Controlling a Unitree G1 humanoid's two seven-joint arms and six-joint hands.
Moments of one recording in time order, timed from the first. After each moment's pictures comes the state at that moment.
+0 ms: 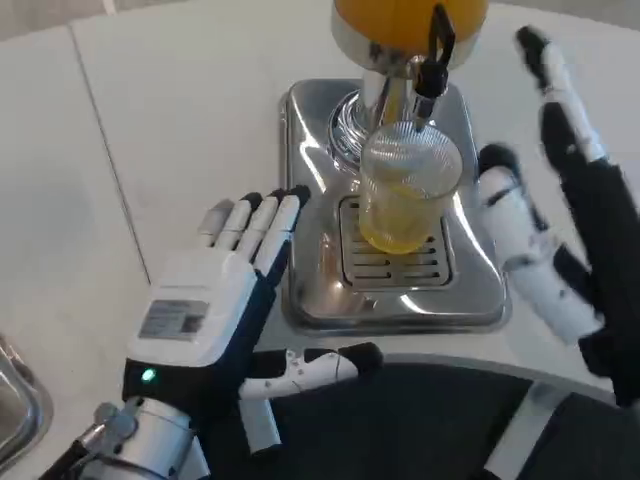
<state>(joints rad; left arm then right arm) -0.10 0.37 -0.20 -0.14 0.92 -0.11 0.18 0.01 -0.15 0.20 -0.97 -0.69 0.39 0.19</state>
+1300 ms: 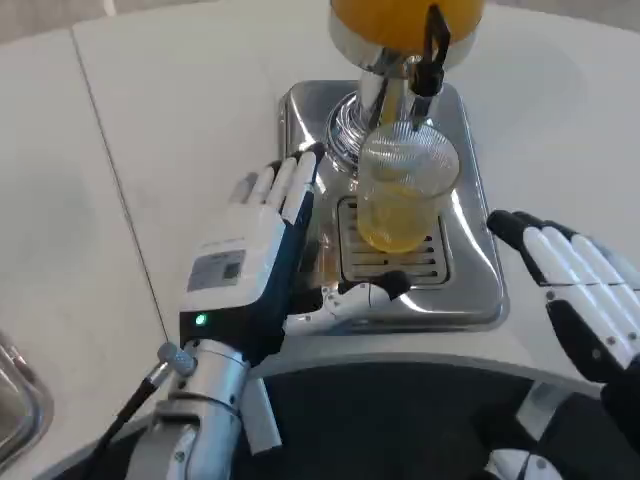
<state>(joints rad) -0.37 0.24 -0.28 0.17 0.83 -0.03 0.29 0.64 -0.30 -0.23 -1.00 -0.47 -0.34 0.21</state>
